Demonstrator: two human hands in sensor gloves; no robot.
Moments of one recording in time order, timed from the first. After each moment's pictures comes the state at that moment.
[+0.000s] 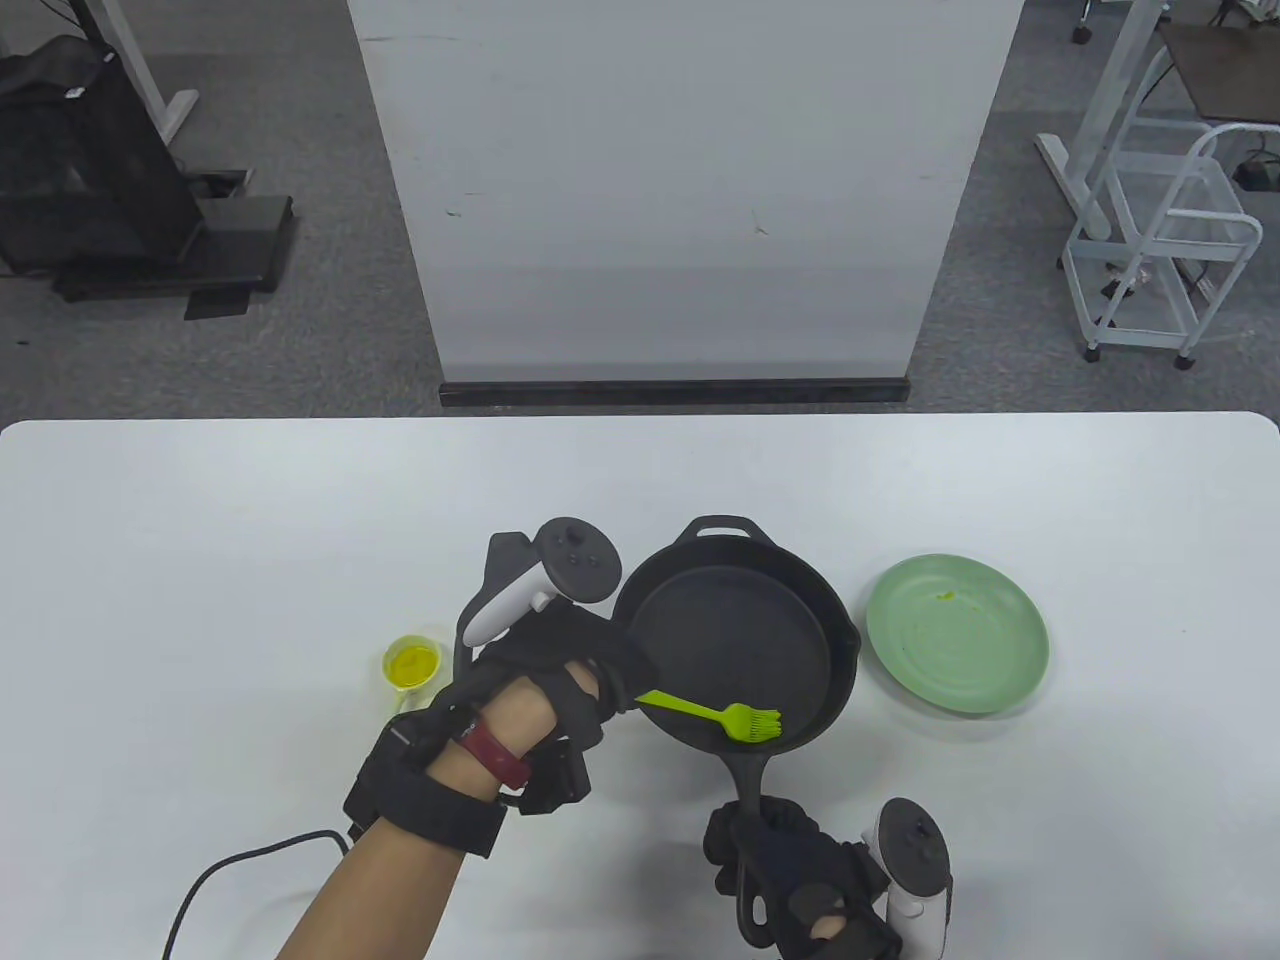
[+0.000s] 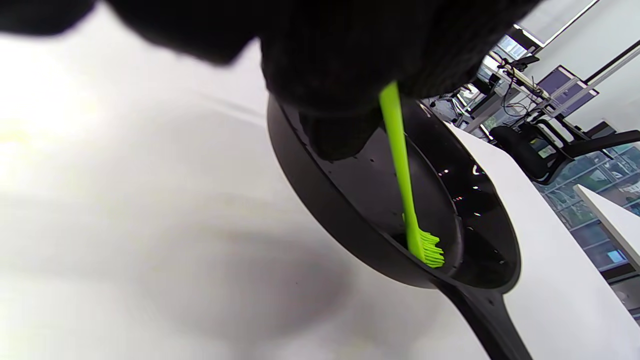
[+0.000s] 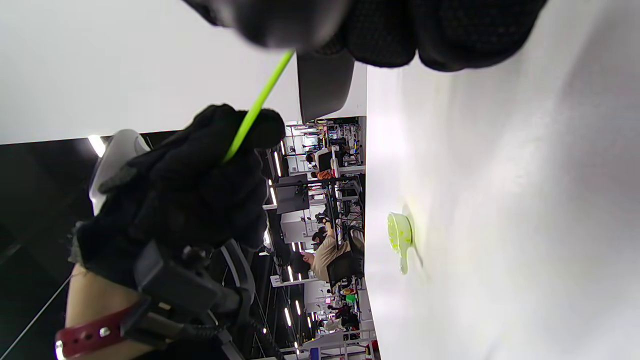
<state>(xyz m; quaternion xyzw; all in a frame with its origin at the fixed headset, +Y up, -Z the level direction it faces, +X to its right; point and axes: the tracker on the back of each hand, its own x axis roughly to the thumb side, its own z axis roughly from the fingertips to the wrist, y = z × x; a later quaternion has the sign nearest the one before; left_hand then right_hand) -0.123 -0.601 -0.368 -0.30 -0.11 0.19 0.93 0.105 -0.755 -0.213 0.03 0.11 0.65 0.75</state>
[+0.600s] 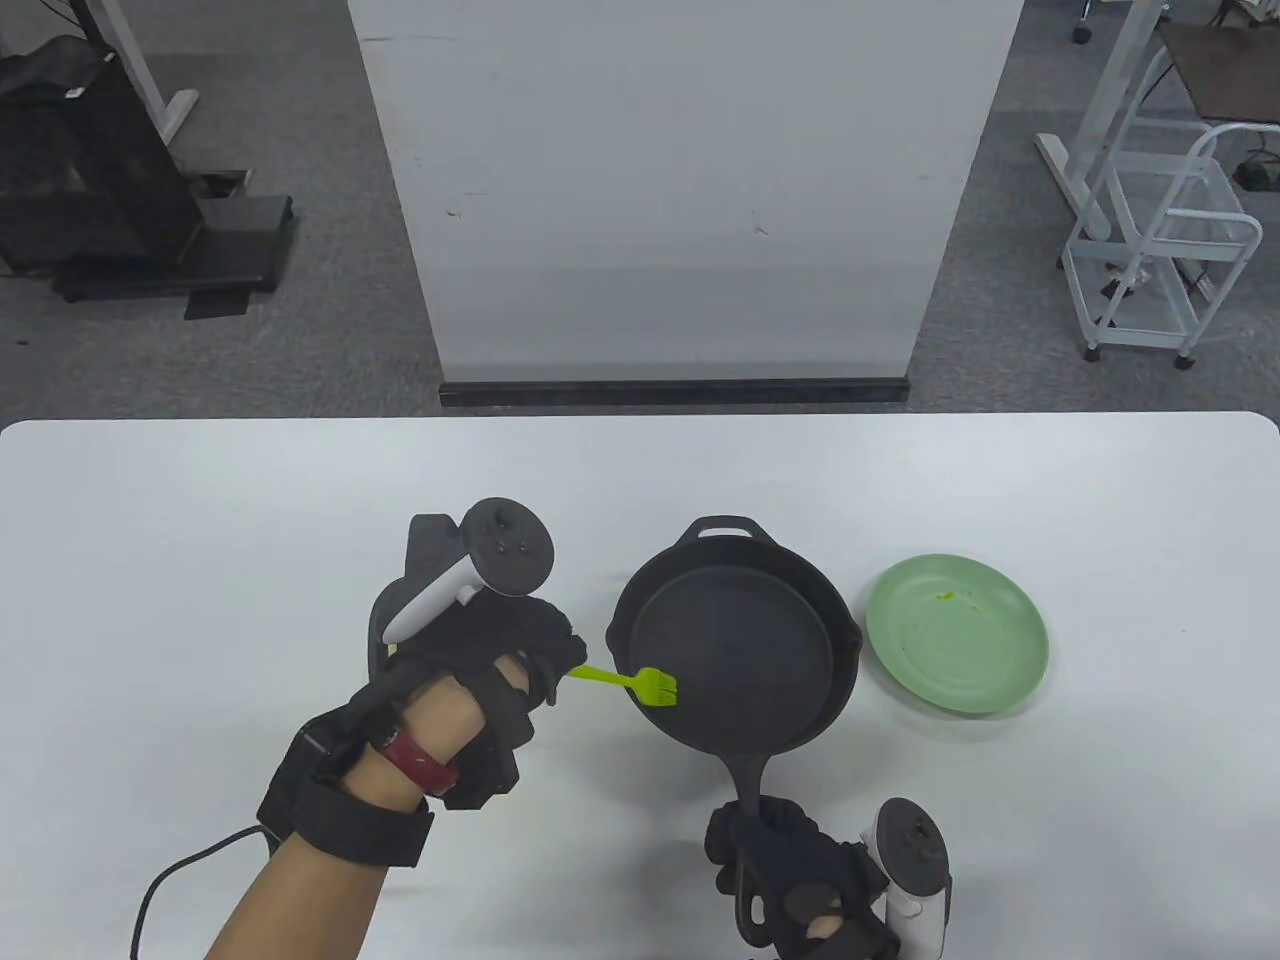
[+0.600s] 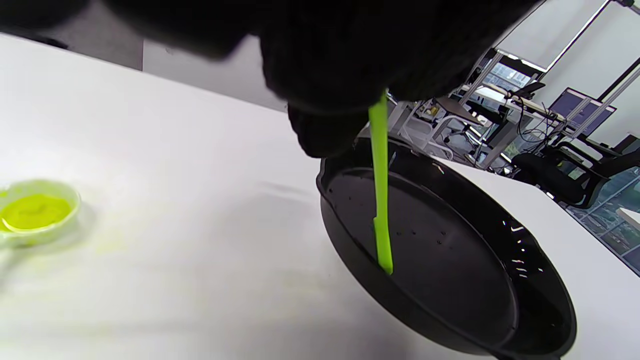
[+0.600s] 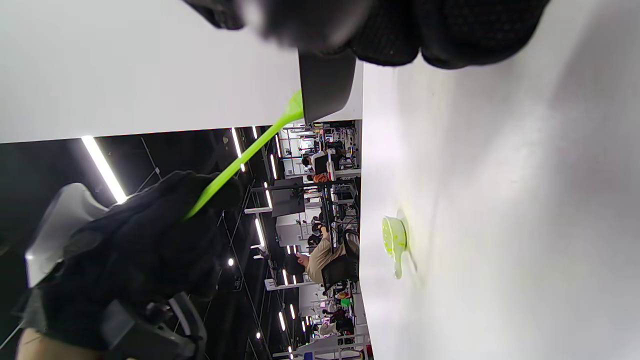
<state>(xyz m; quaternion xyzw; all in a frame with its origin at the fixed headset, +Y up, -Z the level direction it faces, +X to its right) -0.157 -0.544 -0.355 -0.21 -0.09 0.13 0.97 0.105 -0.755 -0.213 0.02 0.11 0.66 0.74</state>
